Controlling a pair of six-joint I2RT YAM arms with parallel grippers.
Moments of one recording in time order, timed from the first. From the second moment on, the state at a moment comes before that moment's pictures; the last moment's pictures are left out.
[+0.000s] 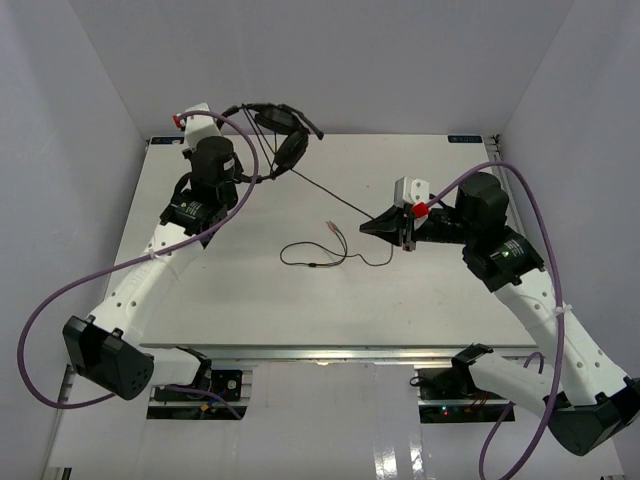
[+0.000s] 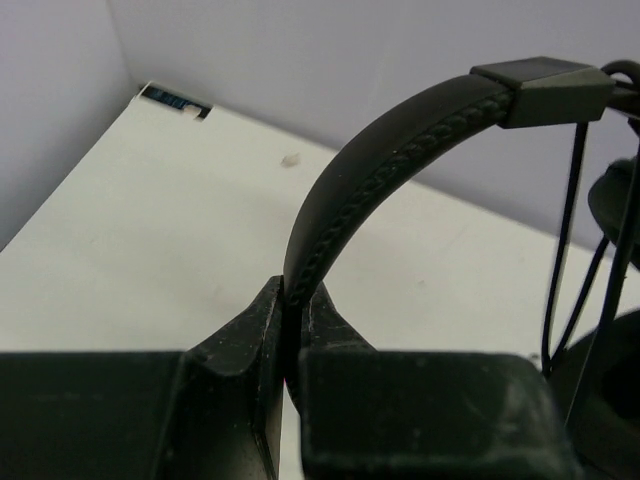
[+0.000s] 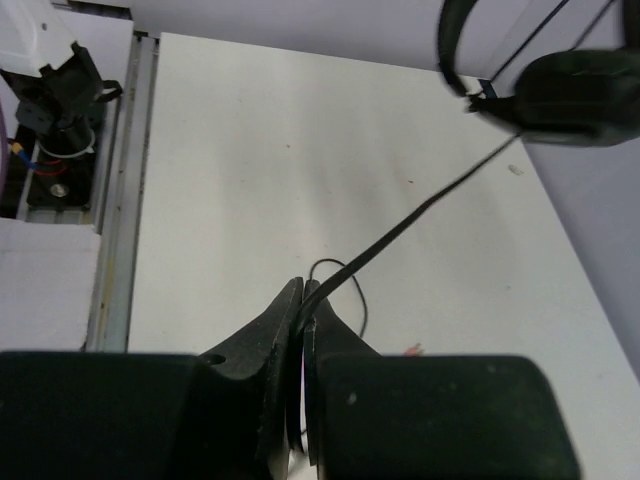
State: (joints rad) left arm -0.46 1.30 1.35 -0.24 -0.73 -0.32; right arm 0.52 0.98 1.11 -0.31 -0.91 -0.43
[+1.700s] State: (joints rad) left arm -0.37 1.67 1.54 -0.48 -0.30 -0.88; right arm 0.60 0.99 0.96 -0.43 -0.90 -0.53
